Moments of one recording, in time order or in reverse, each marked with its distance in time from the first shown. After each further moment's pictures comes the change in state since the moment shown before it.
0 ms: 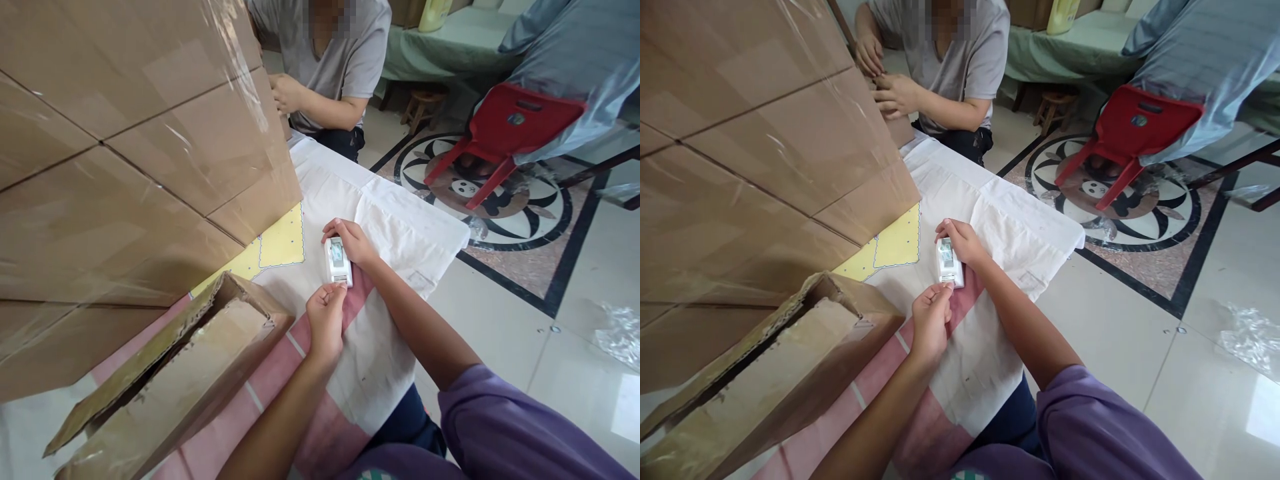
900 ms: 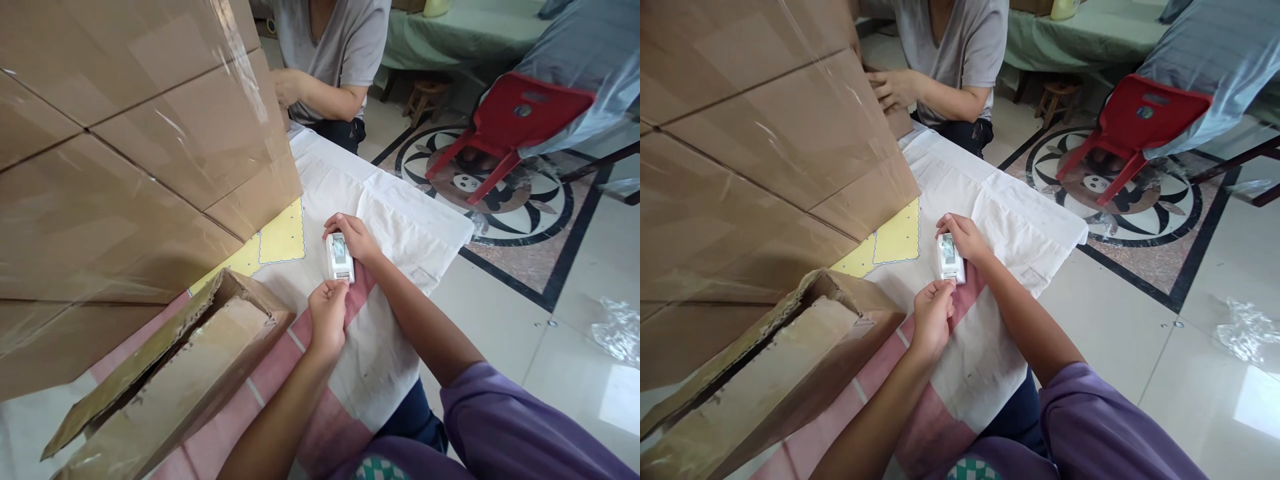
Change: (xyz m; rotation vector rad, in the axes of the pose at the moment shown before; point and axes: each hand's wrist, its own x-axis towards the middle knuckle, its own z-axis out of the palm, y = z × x) left_hand 0.005 -0.001 0.000 0.028 0.003 -0.055; right_hand 0.000 -0.005 0.000 -0.005 -0.002 0.008
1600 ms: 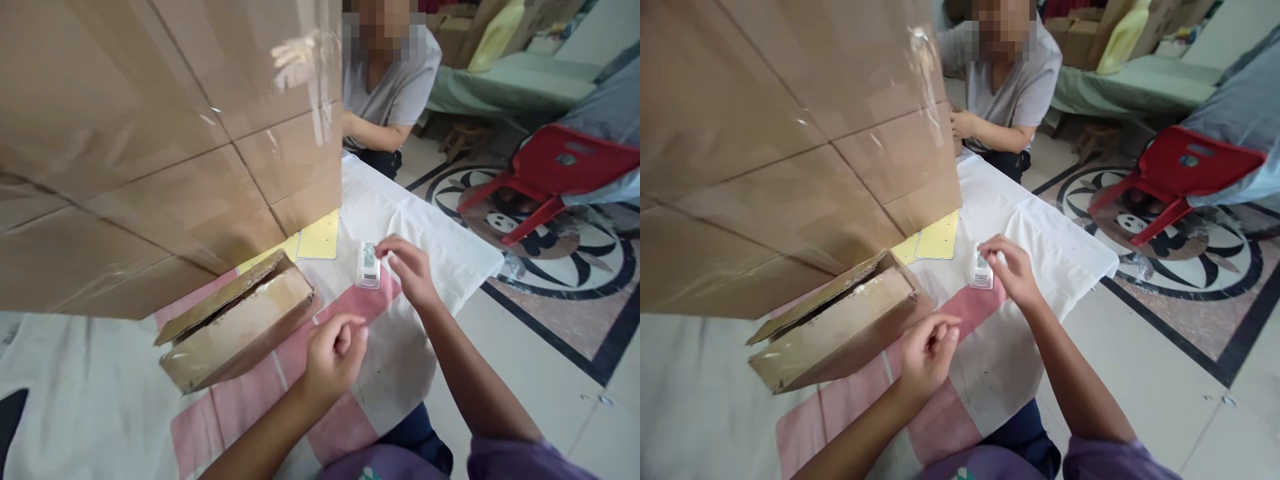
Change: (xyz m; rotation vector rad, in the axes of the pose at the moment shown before) left_hand -0.077 0.033 -0.068 0.444 -0.217 0.864; right_hand -0.072 -0.080 -0.005 -0.054 -0.017 -0.429
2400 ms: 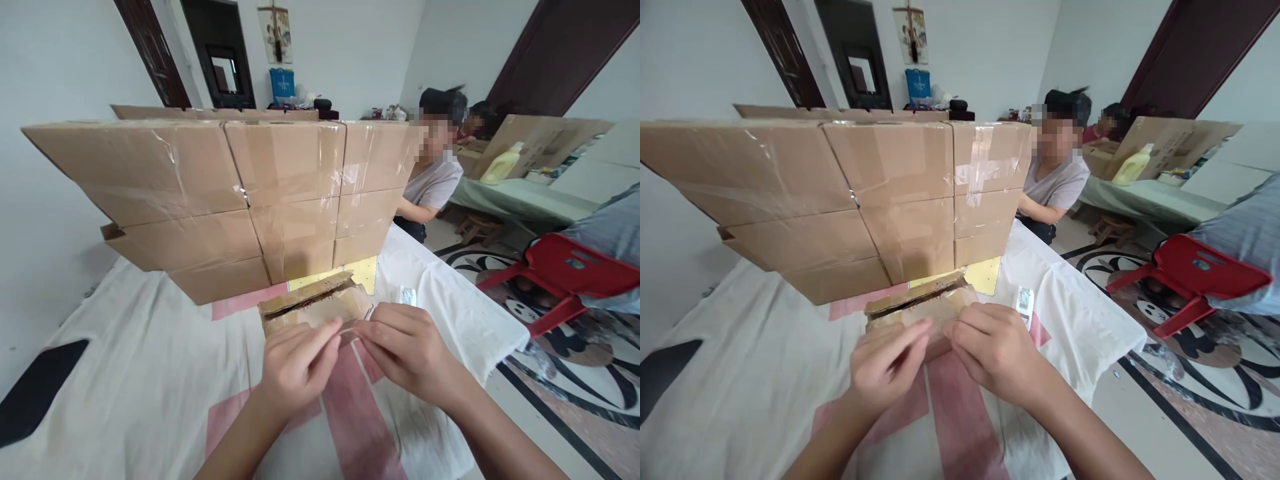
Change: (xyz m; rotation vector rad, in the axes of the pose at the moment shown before) left_hand -0.015 0.048 -0.153 0.560 0.249 0.632; right_hand -0.002 -0.159 0.108 -0.534 -0.462 -0.587
